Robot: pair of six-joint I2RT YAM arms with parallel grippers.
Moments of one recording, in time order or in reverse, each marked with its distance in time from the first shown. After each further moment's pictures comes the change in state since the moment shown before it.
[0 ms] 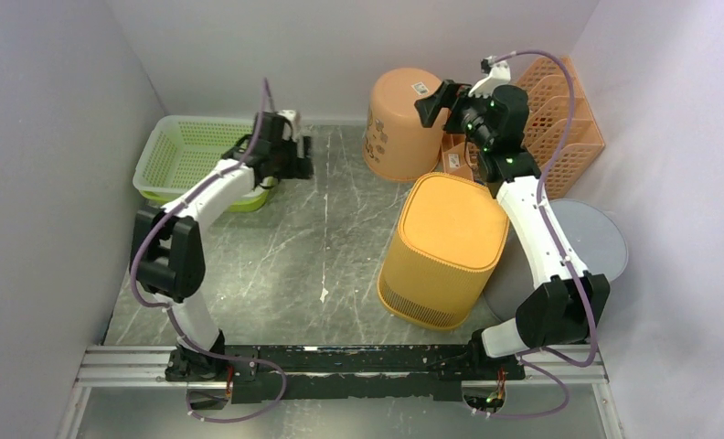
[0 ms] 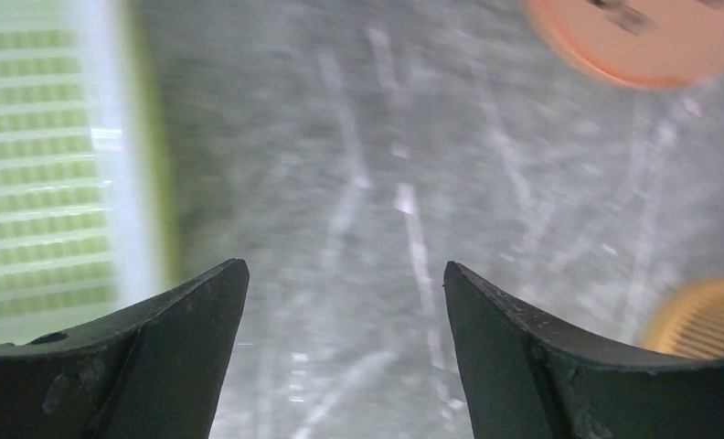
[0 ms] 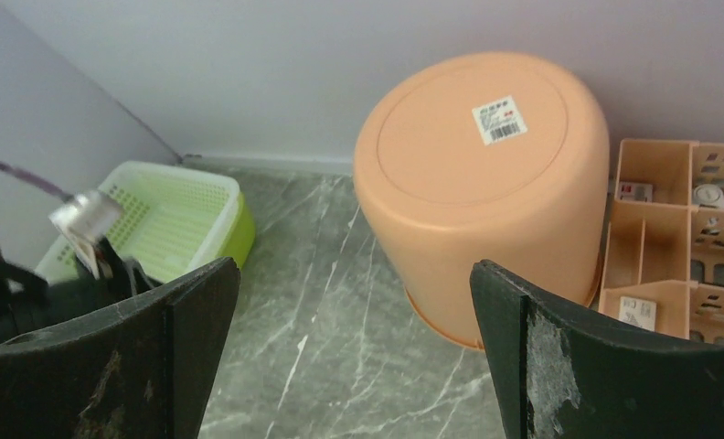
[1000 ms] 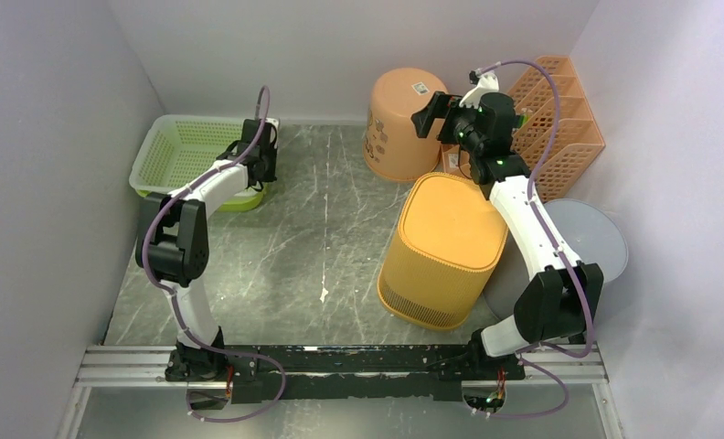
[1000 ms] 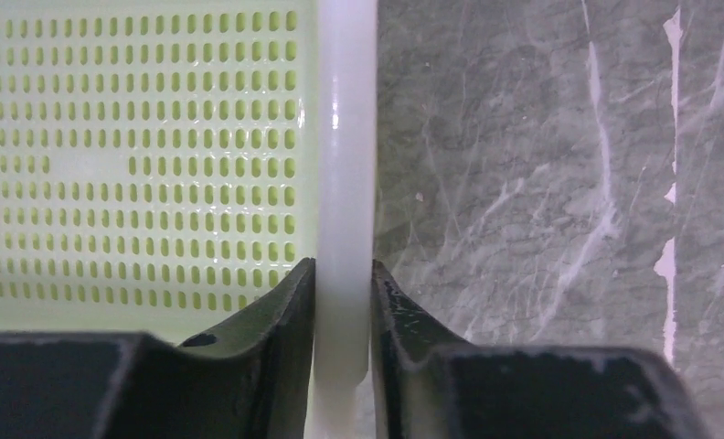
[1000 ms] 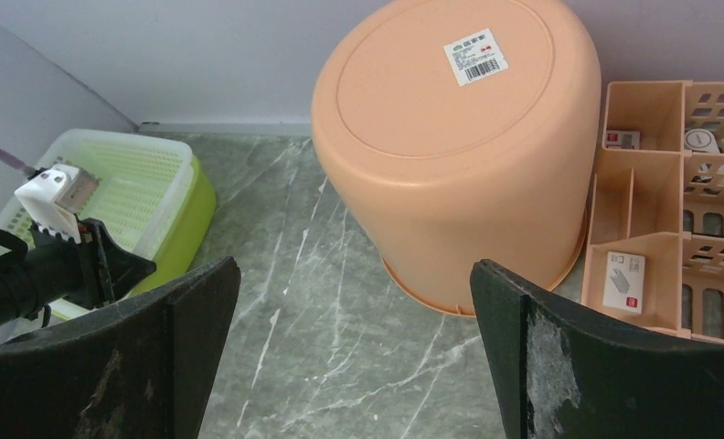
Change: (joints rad) left arm 0.170 0.106 -0.037 0.088 -0.261 0.201; right arm 0.028 0.034 -0.063 -0.014 0.042 -0.028
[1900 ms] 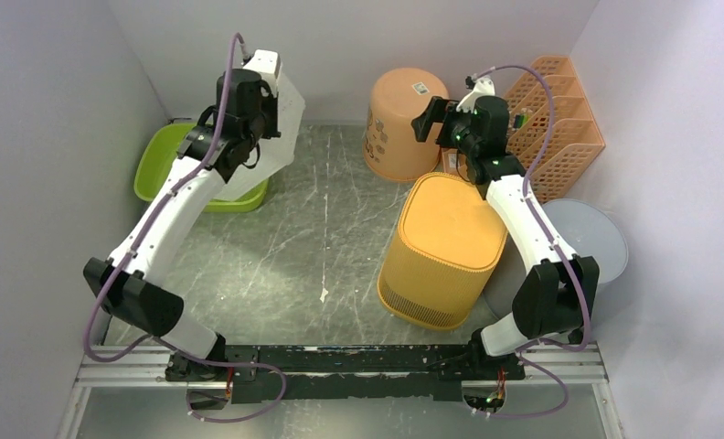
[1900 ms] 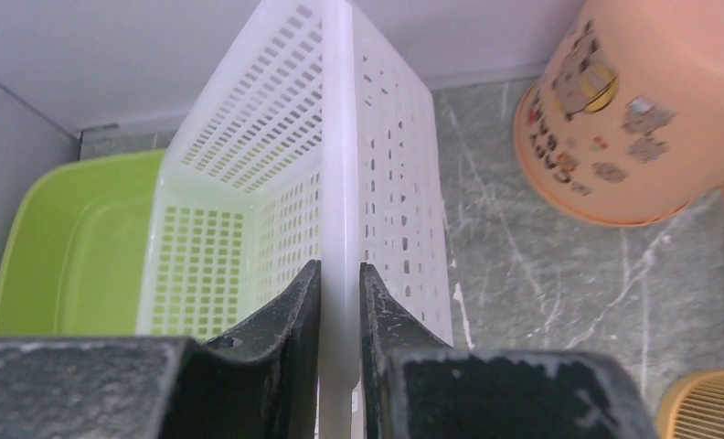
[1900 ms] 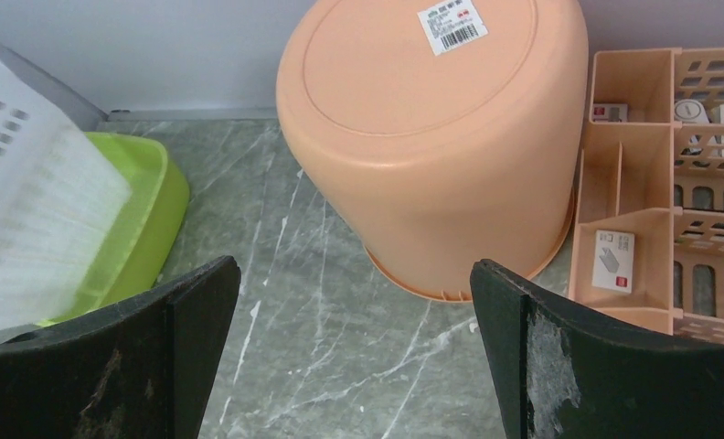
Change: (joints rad) left arm -0.174 -0.332 0.318 -0.264 -0.085 0.000; right arm 0.000 0.028 -0.018 0.000 0.030 -0.009
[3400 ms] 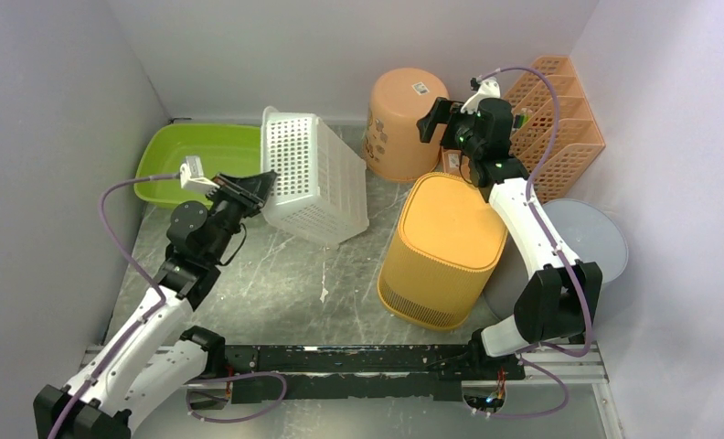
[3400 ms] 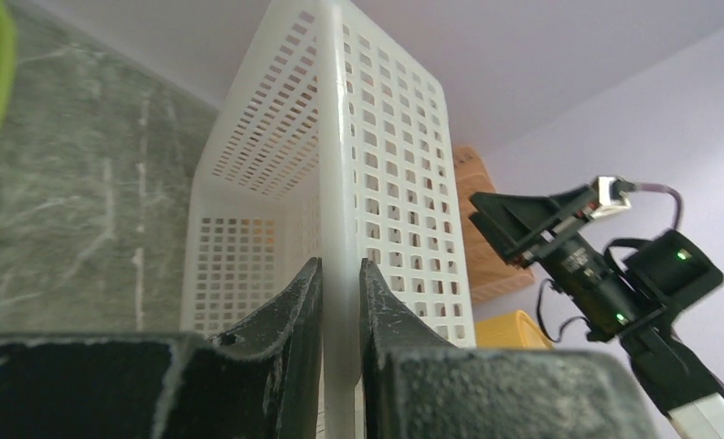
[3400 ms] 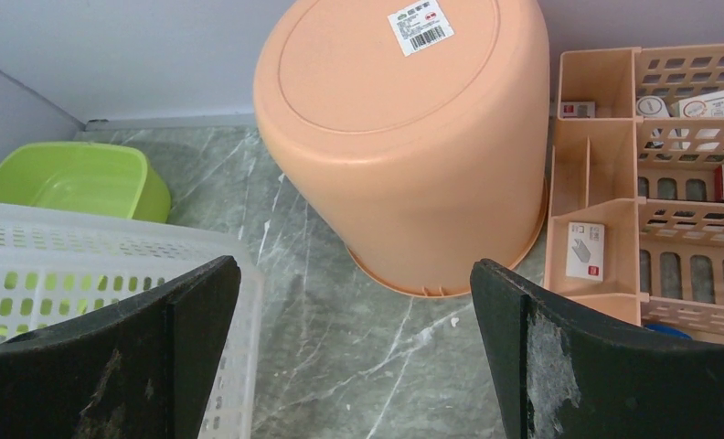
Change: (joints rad) left arm 0.017 -0.755 -1.067 0.801 0.244 -0.870; right arm -0.012 -0.029 -0.025 -0.006 0.043 -0.011
